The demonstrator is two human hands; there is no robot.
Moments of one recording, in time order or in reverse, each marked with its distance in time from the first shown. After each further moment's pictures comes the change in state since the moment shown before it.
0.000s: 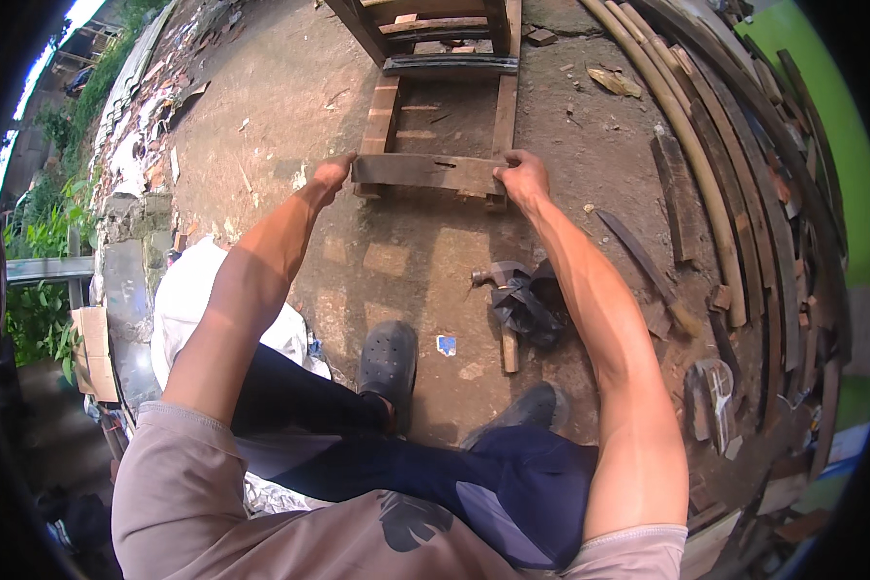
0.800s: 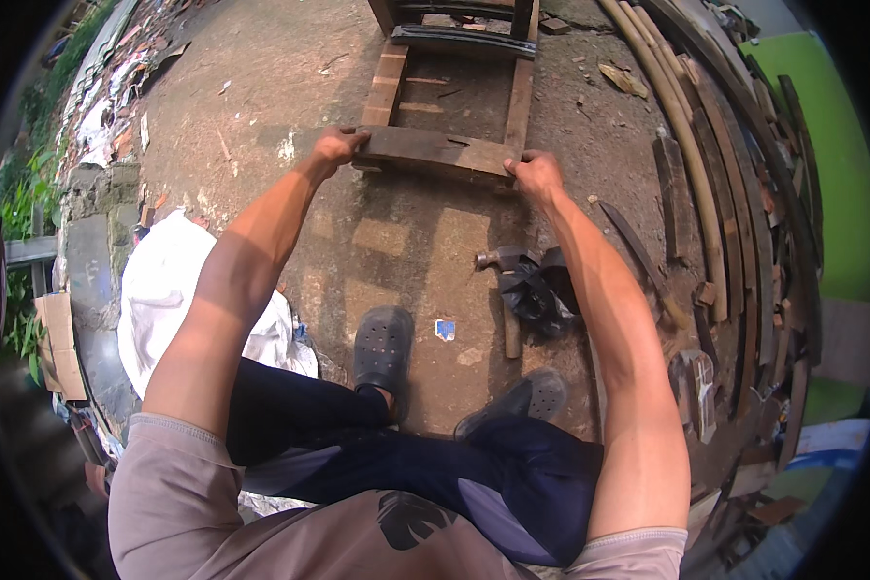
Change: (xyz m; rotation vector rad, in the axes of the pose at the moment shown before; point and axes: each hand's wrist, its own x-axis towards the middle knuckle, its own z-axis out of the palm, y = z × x) left_hand 0.050 -0.044 -0.001 0.057 0.008 0.159; right_hand -0.016 -0.013 0.006 -0.060 -0.099 0.187
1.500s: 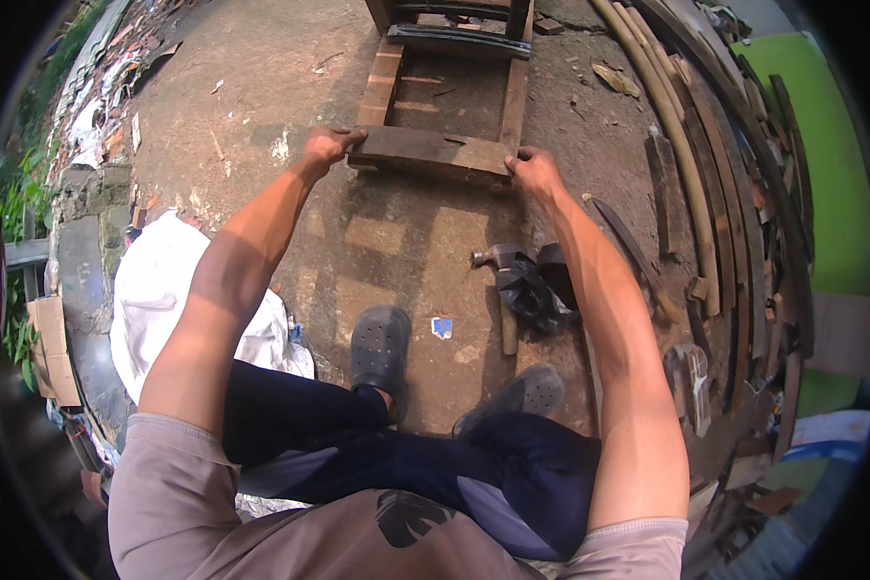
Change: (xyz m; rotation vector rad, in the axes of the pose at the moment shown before) left_hand -0.004 -0.010 -0.014 0.098 0.041 -0.009; right_hand 0.010 0.012 0.003 0.089 -0.084 -0.057
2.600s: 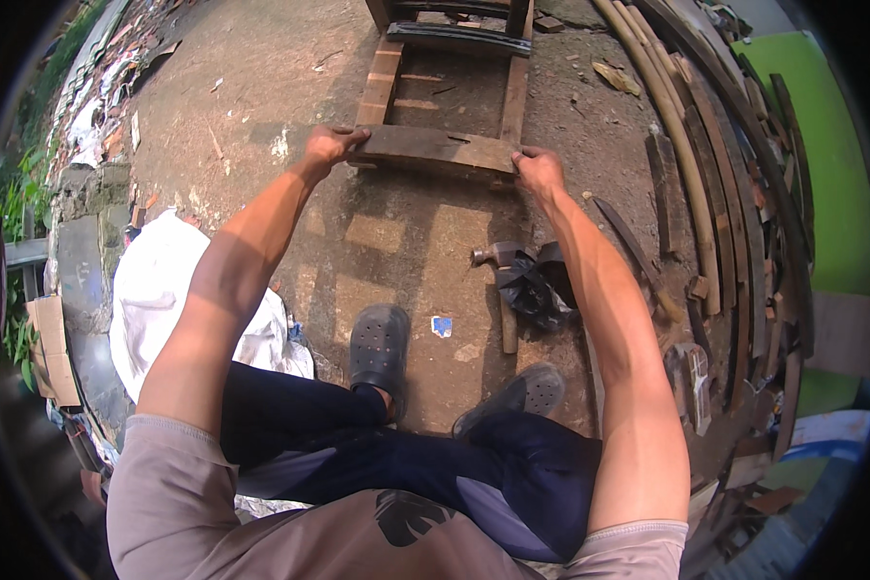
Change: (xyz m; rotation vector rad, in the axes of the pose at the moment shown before) left_hand 0.006 -0.003 0.011 -0.075 -0.025 -0.005; right_hand -0.022 -0.023 -0.005 0.128 0.048 0.124
